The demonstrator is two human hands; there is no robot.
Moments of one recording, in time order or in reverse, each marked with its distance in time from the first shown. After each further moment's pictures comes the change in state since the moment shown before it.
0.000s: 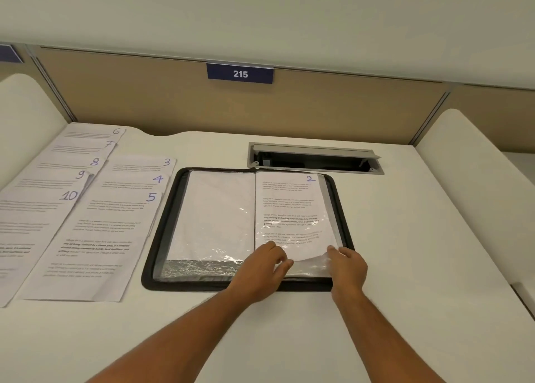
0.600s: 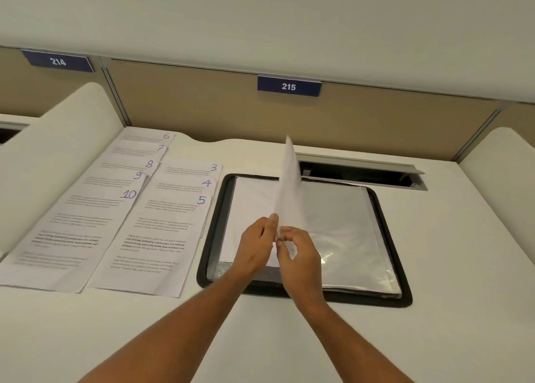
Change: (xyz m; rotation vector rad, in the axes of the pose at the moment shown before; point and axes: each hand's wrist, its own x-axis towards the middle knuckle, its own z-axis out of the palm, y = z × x) left_hand -0.015 -0.048 -0.112 -0.628 0.315 -0.402; right_hand -0.159 -0.017 0.128 -0.221 -0.427 -0.792
